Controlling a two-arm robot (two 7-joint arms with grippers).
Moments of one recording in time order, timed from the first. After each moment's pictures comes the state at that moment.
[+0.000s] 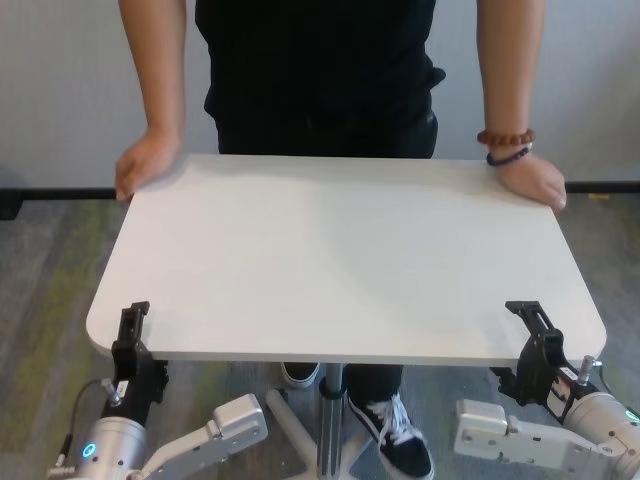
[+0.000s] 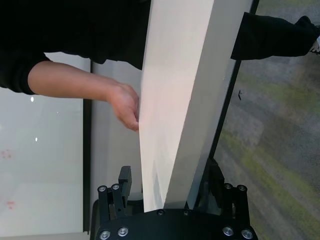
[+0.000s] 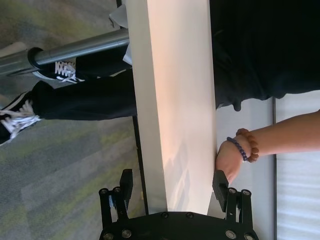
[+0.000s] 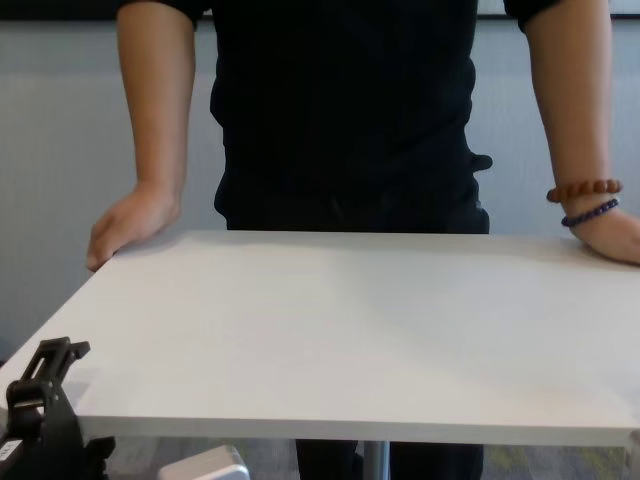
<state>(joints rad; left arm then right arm) -0.04 0.49 0.67 -1.51 0.78 0.48 0.32 0.03 0.73 -0.60 -1.67 -0.69 0.30 0.01</state>
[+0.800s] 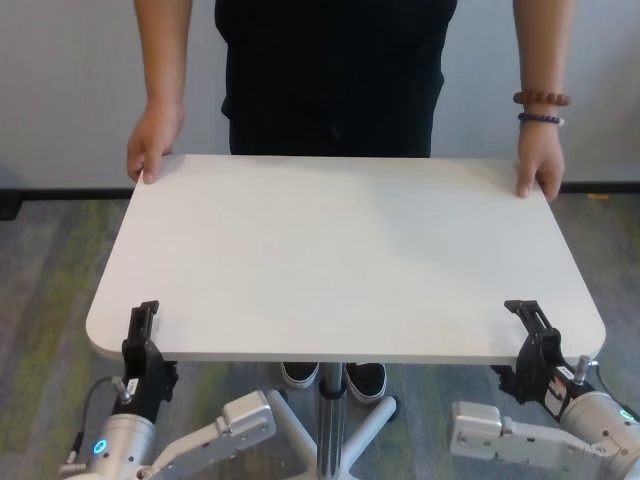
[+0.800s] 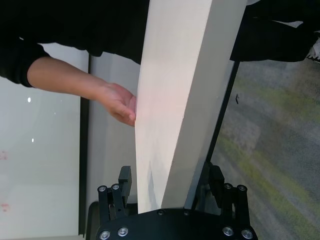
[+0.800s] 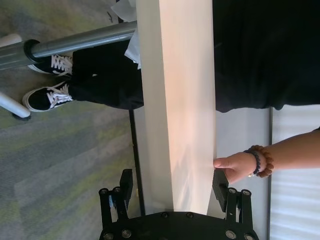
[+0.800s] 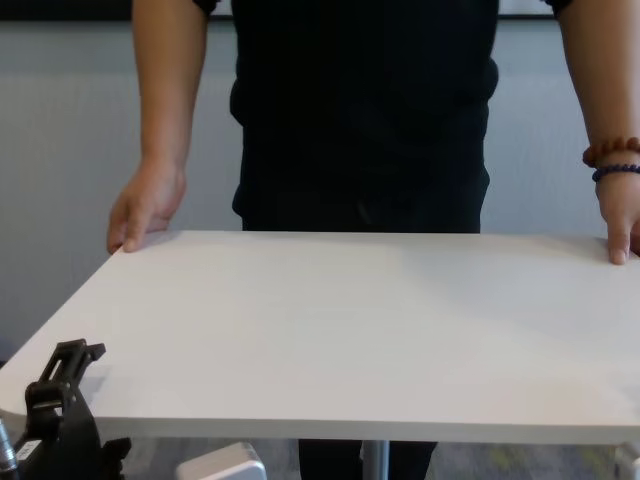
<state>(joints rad) -0.05 0.45 0.65 -1.48 0.81 0.45 0.30 0.04 0.70 -0.60 -1.64 -0.77 0.29 0.01</state>
